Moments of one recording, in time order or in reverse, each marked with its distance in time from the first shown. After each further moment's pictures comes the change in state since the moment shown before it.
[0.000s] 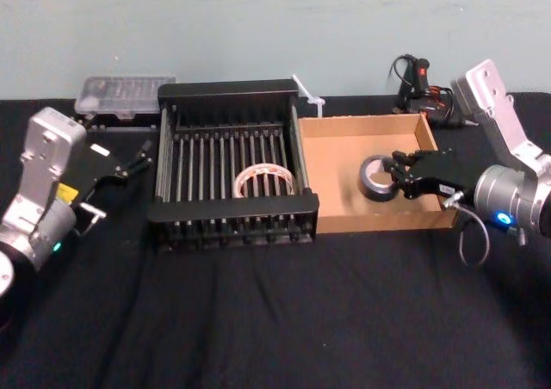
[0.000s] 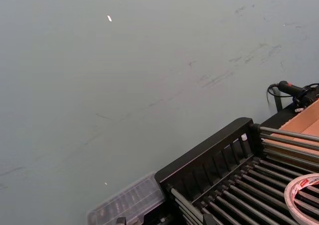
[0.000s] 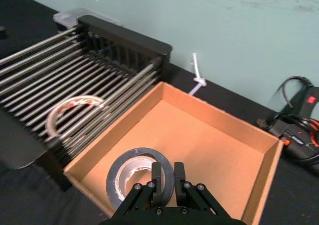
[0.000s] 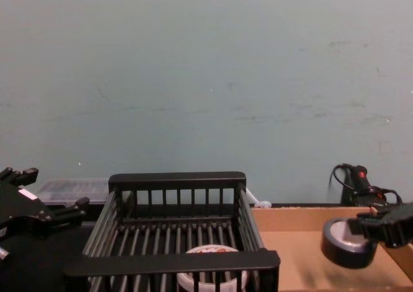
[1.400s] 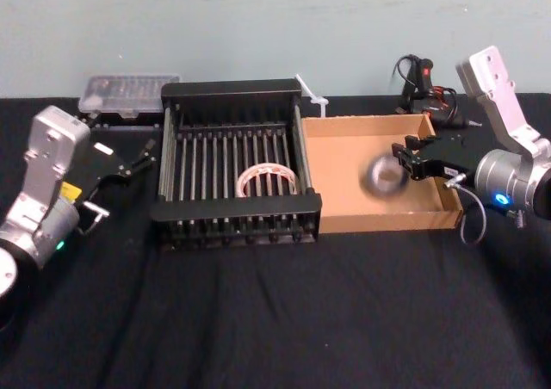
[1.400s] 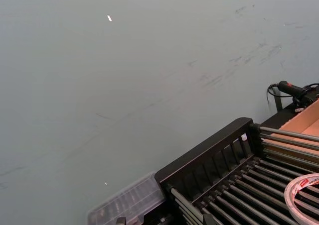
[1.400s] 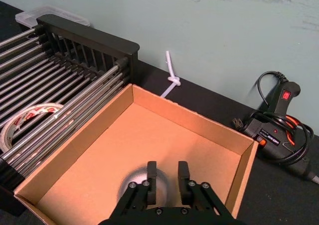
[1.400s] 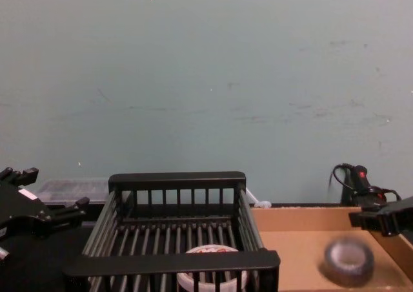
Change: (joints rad) left arm 0.000 0.000 0.000 0.000 0.000 0.000 0.000; right arm 0.084 -0.074 0.019 0.153 -0.049 -0.008 -0.002
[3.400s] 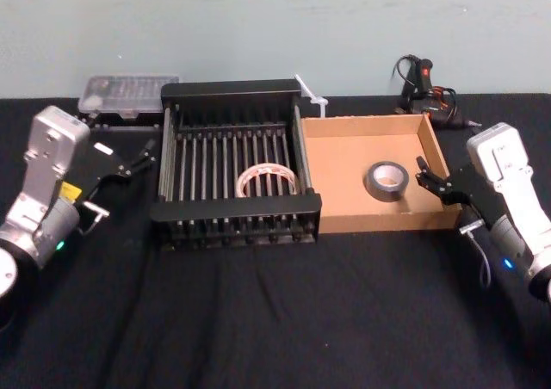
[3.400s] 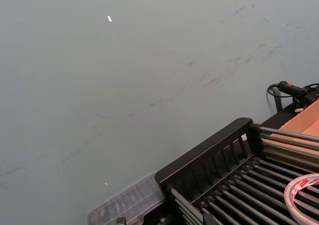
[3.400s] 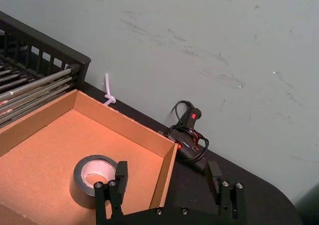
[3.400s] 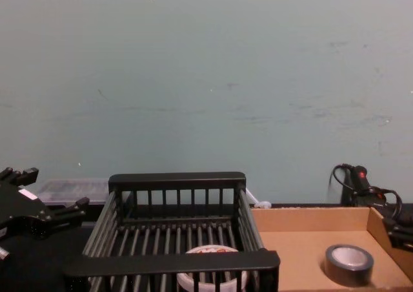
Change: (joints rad) left arm 0.000 0.000 0.000 0.000 0.000 0.000 0.000; right arm -0.328 -0.035 0.085 -0.195 -0.362 -0.368 -0.414
